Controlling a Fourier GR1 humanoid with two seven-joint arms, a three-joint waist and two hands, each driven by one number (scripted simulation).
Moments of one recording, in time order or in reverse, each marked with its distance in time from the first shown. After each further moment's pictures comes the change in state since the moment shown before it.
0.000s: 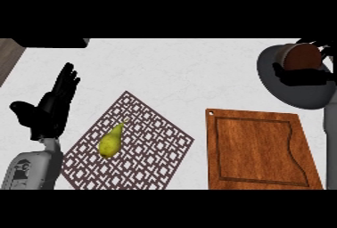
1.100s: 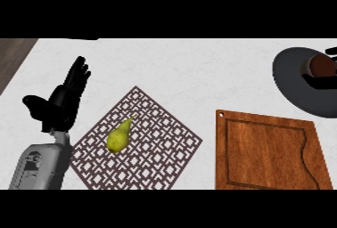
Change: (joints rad) left arm -0.059 -0.024 -0.031 0.024 -0.008 -0.011 -0.011; right arm -0.239 -0.302 -0.233 1.058 0.027 -0.335 -0.497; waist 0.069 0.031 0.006
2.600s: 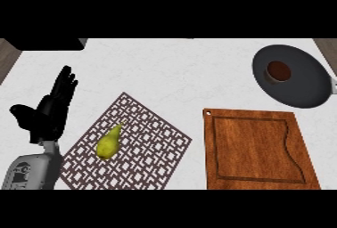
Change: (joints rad) left arm 0.080 0.020 0.041 -0.025 -0.003 0.017 0.000; right arm 0.223 -0.215 -0.284 0.143 -0.410 0.666 -0.449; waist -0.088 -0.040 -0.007
